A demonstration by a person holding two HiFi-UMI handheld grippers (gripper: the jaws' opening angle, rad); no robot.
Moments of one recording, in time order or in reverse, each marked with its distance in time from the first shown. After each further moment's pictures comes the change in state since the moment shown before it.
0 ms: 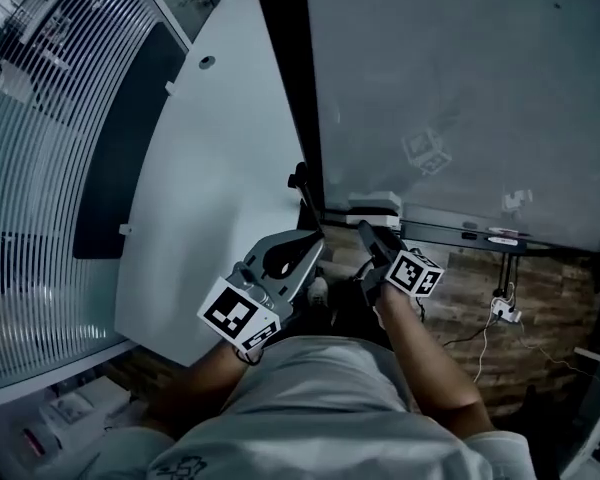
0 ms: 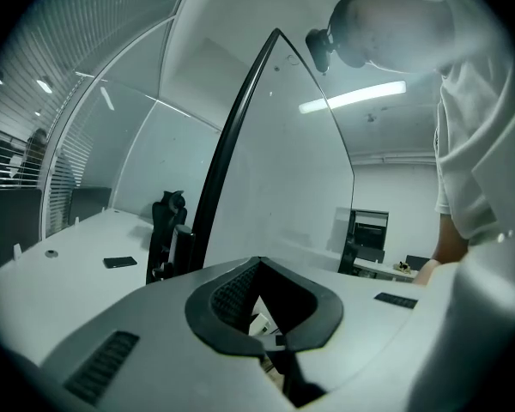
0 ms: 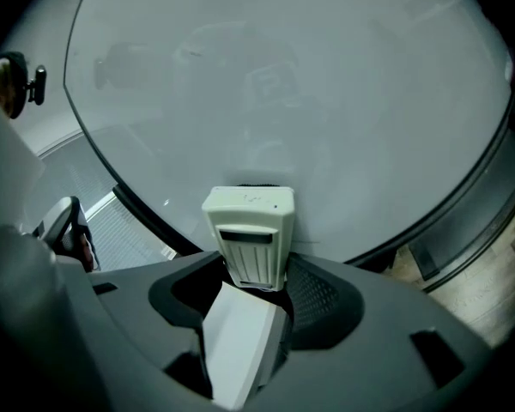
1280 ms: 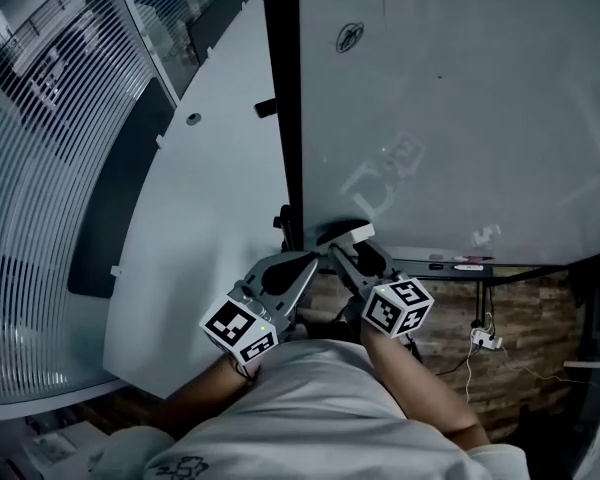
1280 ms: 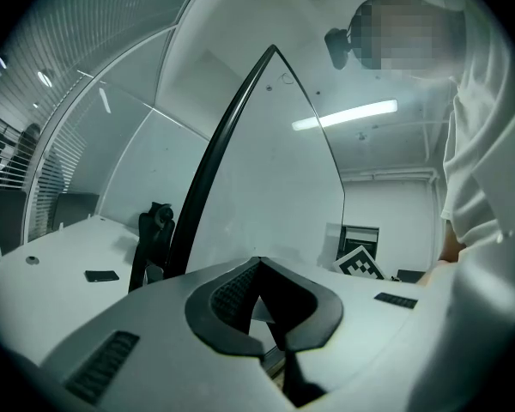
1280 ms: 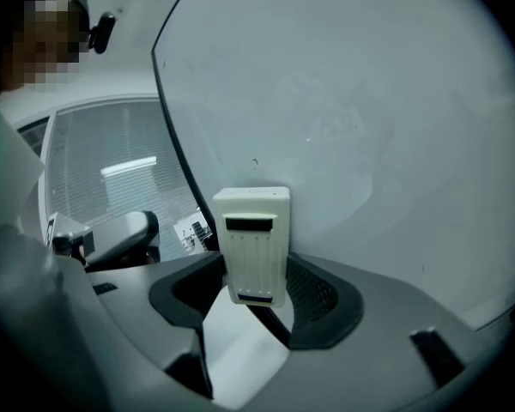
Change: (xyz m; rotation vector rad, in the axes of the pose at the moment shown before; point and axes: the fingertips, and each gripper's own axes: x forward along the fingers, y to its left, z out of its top) left arm 0.011 -0.018 0.046 -0.021 -0.095 -0.074; right arm -0.038 0.169 0.085 -0.436 -0.101 0.094
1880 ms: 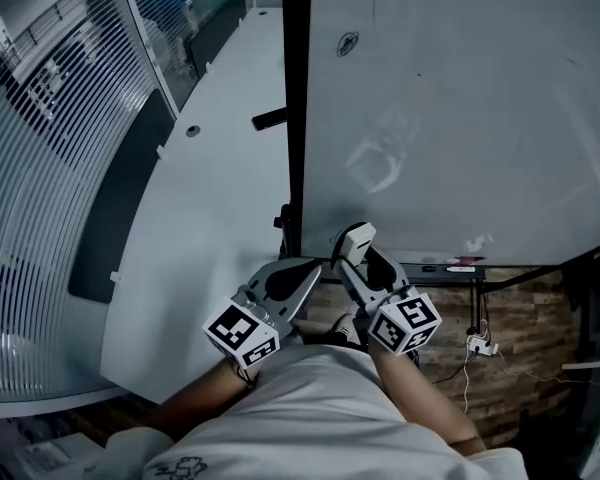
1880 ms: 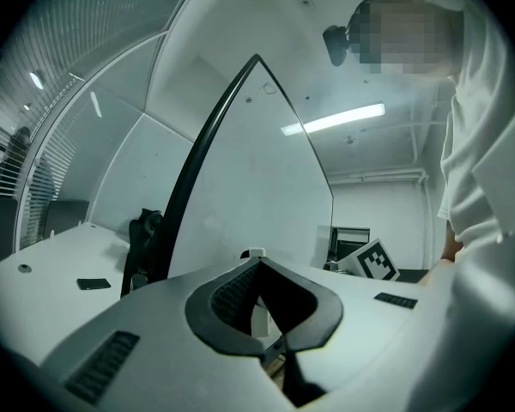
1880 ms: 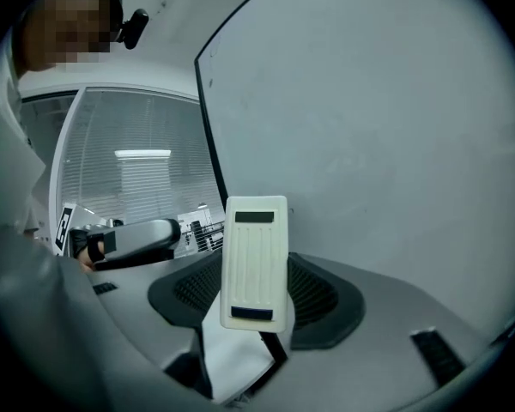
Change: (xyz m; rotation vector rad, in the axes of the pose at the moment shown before) left arm -0.013 -0.031 0.010 0.026 -0.032 -0.054; right arm -0.048 0.032 0.024 -0.207 -0.080 -0.022
